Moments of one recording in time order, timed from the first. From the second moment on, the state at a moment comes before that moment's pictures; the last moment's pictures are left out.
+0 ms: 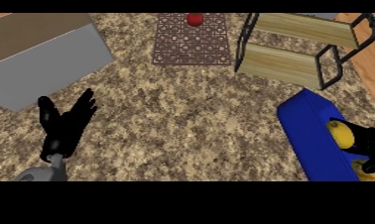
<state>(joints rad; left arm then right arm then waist) -0.04 0.27 -0.03 -1.34 0.24 0.07 0.26 -0.32 -0.67 0.00 -0.47 -0.55 0.99 0.33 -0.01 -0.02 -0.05</state>
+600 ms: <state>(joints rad) -0.04 0.28 -0.02 -1.34 0.24 0.07 0.25 -0.25 -0.64 -0.01 -0.62 -0.53 1.02 0.22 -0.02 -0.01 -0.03</state>
